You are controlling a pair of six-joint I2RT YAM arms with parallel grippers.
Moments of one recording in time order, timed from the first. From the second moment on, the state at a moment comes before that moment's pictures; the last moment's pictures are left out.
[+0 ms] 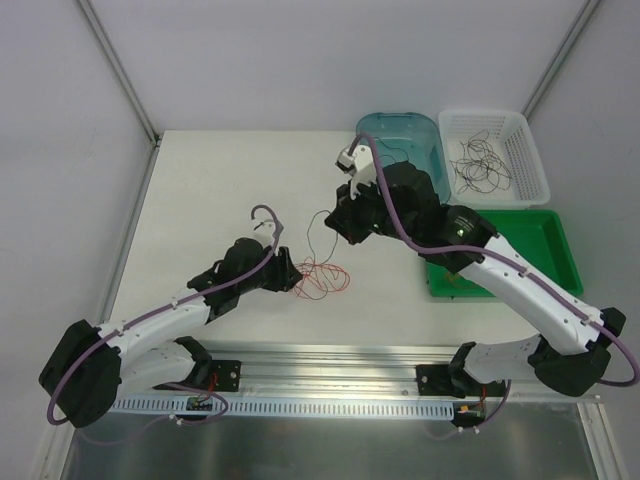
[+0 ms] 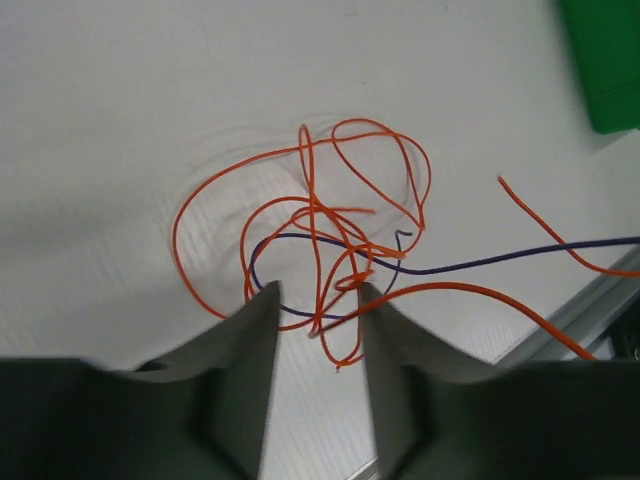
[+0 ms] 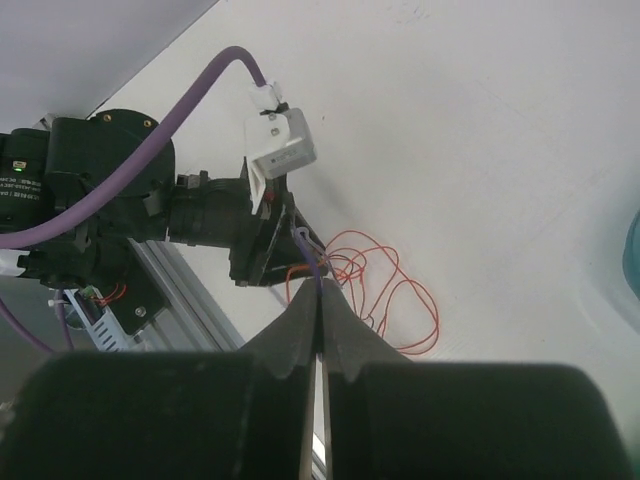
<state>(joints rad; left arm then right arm) -0.68 1.04 0.46 0.02 0.07 -0.50 0.95 1.29 1.52 -0.66 -0.02 0.20</state>
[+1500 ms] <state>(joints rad) 0.05 1.11 0.55 -0.48 -0.15 -0.86 0.95 0.84 1.70 -0.93 0.42 0.06</state>
